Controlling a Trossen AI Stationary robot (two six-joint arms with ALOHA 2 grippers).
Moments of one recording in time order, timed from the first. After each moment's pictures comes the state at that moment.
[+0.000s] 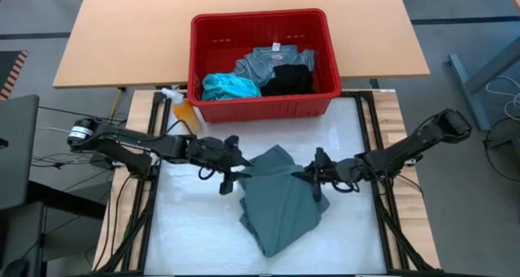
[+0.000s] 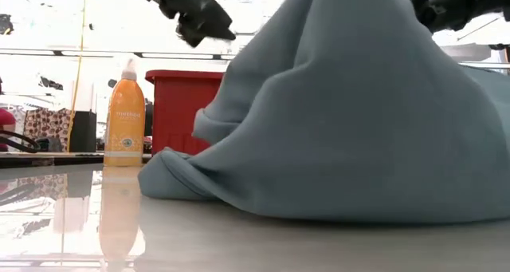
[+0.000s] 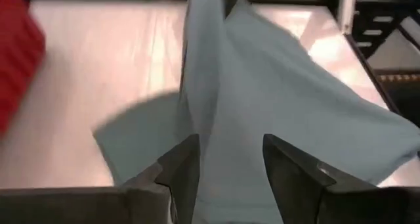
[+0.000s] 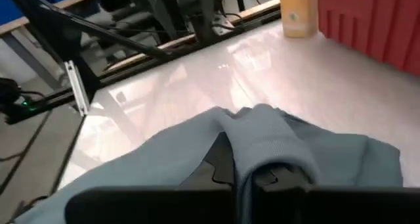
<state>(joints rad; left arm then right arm) -0.10 1.33 0.93 -0.13 -0.03 -0.11 0.36 1.11 0.50 0.30 0.45 0.48</state>
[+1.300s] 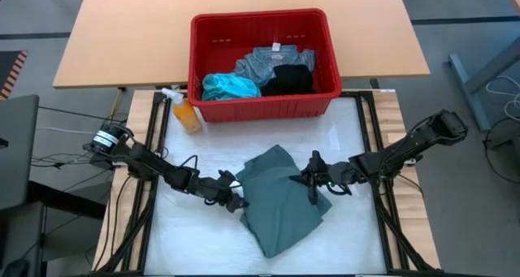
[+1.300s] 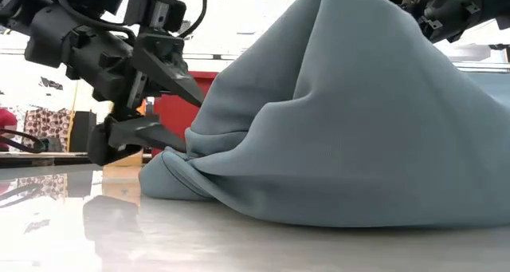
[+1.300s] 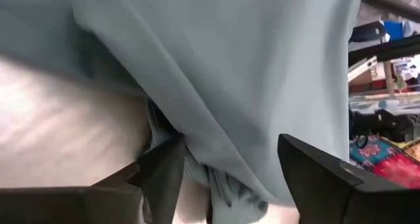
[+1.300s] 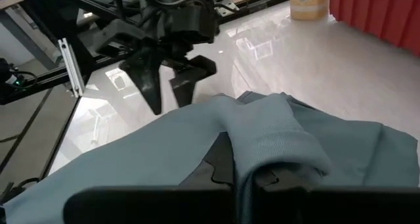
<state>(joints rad) -0.33 1.62 0.53 0.60 -0.14 -1.24 0.35 1.20 0.50 0.34 0.41 0.47</state>
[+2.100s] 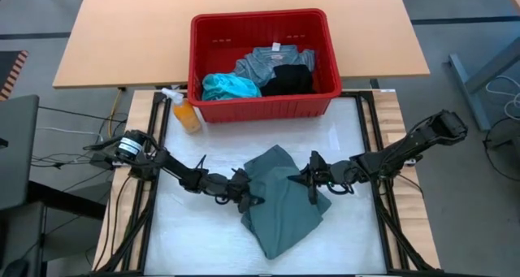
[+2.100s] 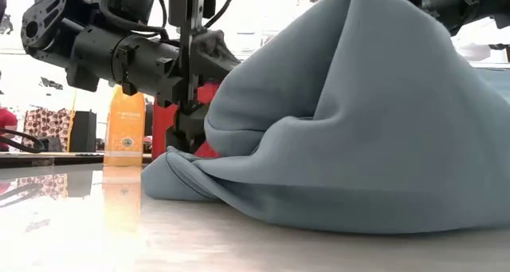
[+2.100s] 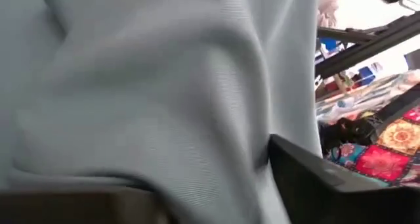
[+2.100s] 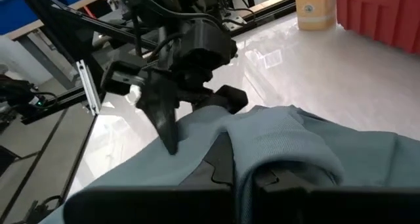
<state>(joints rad) -0.27 1.86 0.62 1.02 -0.14 -0.96 0.35 1.20 0.50 0.41 0.41 0.50</state>
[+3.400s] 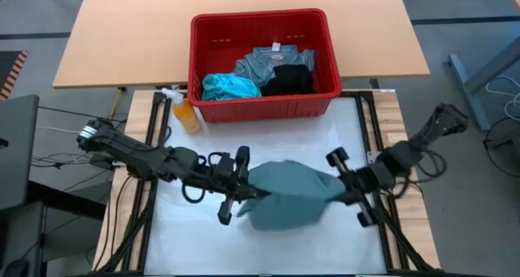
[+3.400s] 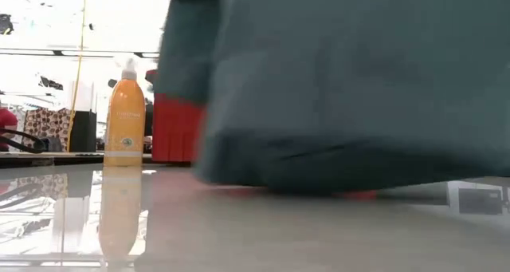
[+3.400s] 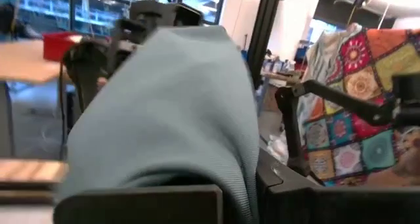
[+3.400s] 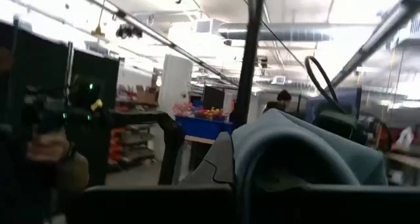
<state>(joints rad) -0.38 1.46 1.38 0.26 -0.18 -0.17 0.63 1.07 0.99 0.53 0.15 -0.21</state>
